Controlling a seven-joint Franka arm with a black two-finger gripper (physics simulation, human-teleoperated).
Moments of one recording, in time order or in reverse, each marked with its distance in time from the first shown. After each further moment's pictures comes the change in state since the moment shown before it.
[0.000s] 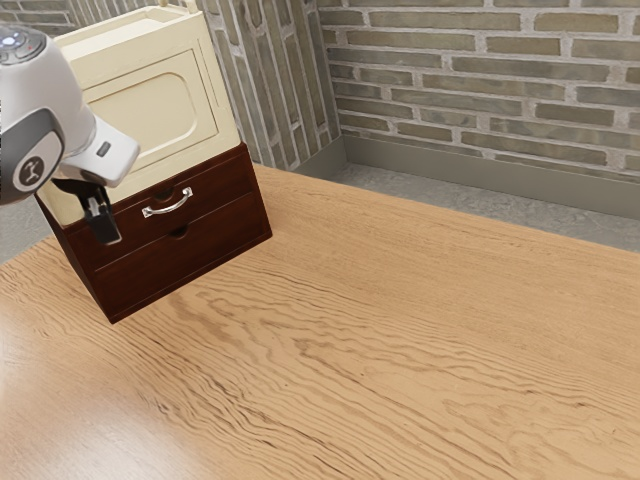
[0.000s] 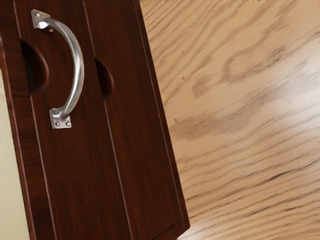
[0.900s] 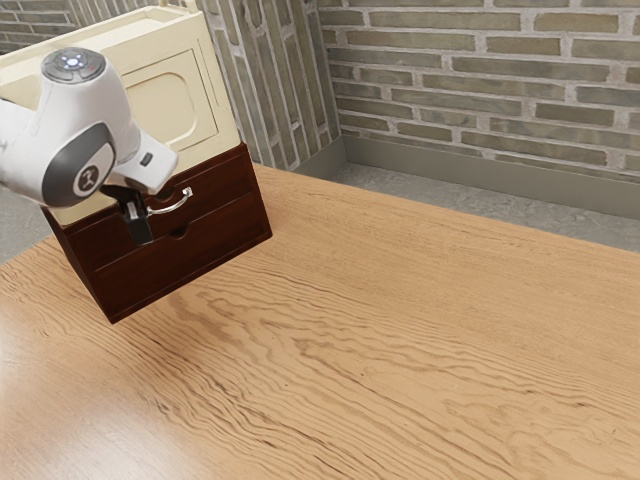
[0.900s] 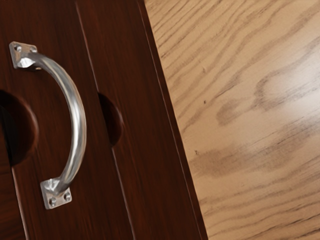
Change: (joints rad) arm 0.013 0.206 0.006 0.108 -0.015 0.078 0.022
